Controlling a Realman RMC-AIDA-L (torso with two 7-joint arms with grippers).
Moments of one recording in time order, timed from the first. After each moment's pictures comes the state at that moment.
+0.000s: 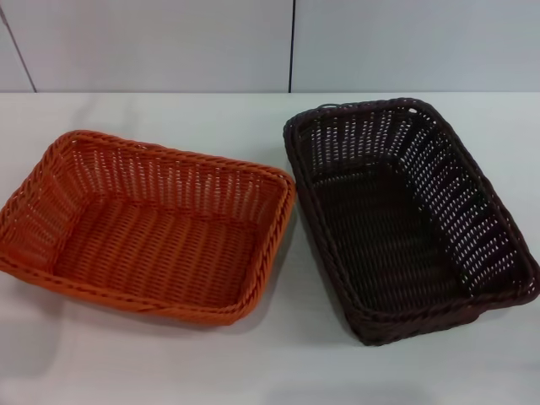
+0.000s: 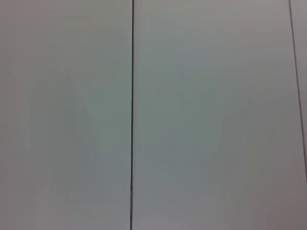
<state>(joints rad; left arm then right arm) -0.11 -2.06 -1.56 -1.46 2.87 0.44 0.24 0.06 2.08 -2.55 -0.41 -1.80 1.52 2.96</state>
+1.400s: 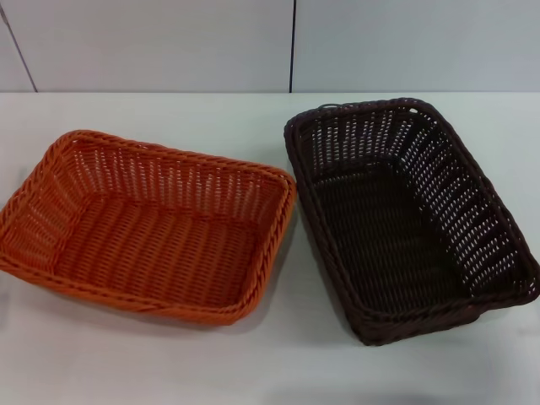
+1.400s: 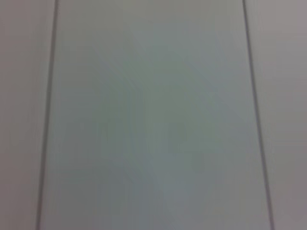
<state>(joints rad) -0.14 -2.06 -1.59 -0.59 2.89 1.13 -0.02 0.12 2.04 -2.59 -0.54 -2.06 1.52 2.95</state>
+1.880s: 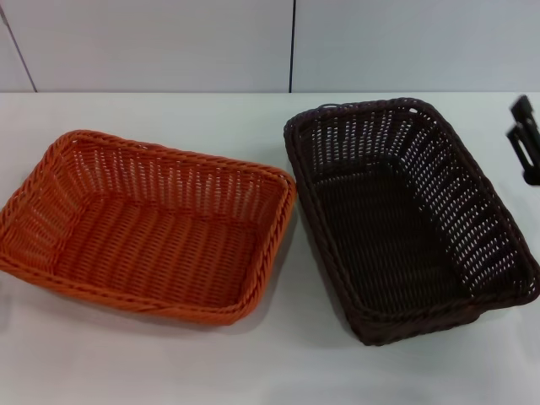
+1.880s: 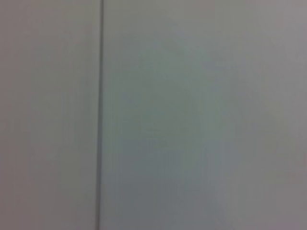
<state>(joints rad) -0.16 -2.06 -1.57 -0.52 2.89 1.13 -0.02 0.19 1.90 -2.53 -0.80 -2.14 1.27 2.94</state>
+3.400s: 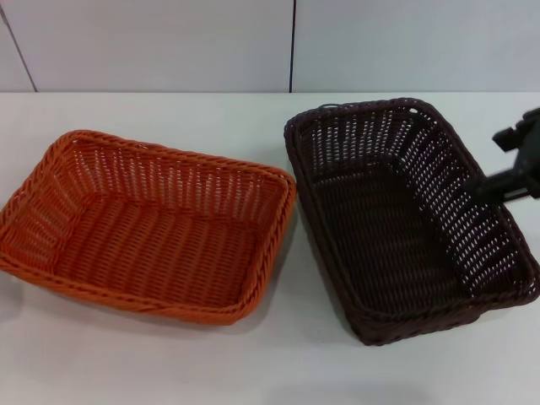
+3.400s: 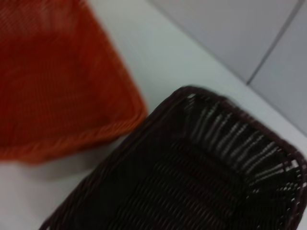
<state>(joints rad) -0.27 -2.06 -1.59 -0.35 2.88 1.12 -0.02 0.59 2.06 -1.19 -1.99 -2.57 -1.93 2.48</state>
